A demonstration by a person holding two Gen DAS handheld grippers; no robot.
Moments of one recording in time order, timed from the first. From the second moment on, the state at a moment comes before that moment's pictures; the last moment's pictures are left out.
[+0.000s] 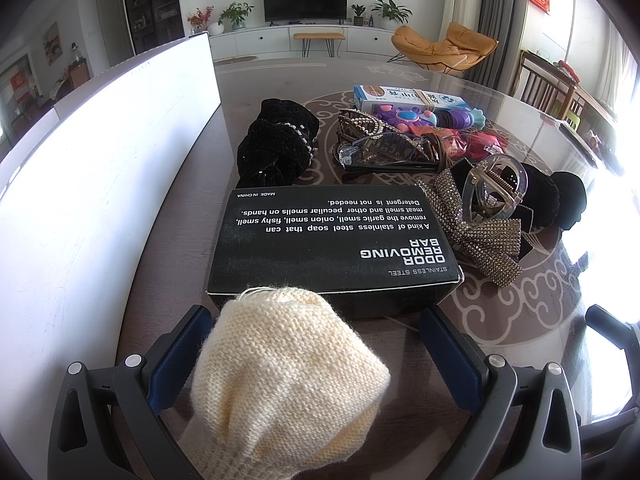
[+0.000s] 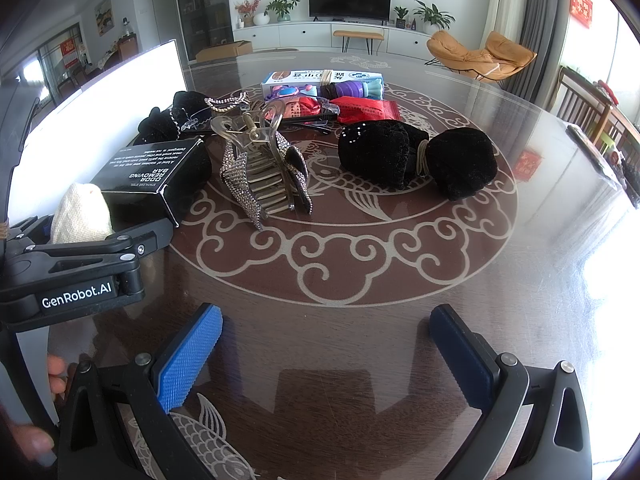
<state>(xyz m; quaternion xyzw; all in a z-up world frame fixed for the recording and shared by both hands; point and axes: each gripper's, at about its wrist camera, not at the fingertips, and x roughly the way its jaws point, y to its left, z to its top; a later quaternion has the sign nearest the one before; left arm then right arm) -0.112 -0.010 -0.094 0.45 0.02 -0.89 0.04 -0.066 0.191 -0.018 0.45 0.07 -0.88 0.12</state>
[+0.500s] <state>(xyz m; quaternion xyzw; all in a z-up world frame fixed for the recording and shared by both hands) -0.076 -0.020 -0.087 0.47 0.00 -0.88 -0.03 -0.125 0.259 0.056 0.39 0.09 -0.88 0.25</state>
